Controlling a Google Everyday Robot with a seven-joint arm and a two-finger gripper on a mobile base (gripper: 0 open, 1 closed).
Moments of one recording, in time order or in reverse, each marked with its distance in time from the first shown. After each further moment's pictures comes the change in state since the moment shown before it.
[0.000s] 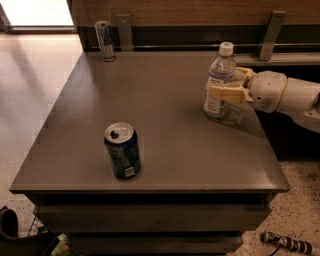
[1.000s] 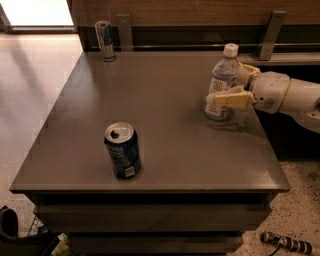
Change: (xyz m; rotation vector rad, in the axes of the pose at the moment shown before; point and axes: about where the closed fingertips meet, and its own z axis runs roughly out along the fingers) arm 0.002 -0.003 -0.007 0.013 0.000 0.001
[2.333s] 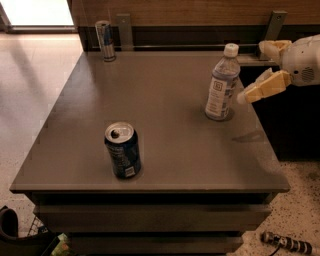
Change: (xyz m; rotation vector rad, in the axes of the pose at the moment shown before) arm -0.031 -0.010 -0.052 -0.008 0.446 -0.094
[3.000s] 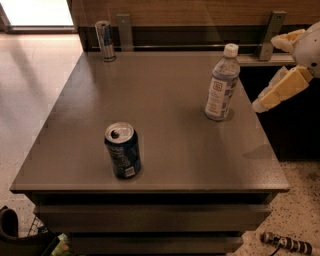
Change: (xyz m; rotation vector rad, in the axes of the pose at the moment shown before) arm -0.009 0.033 -0.041 0.003 0.314 -0.087
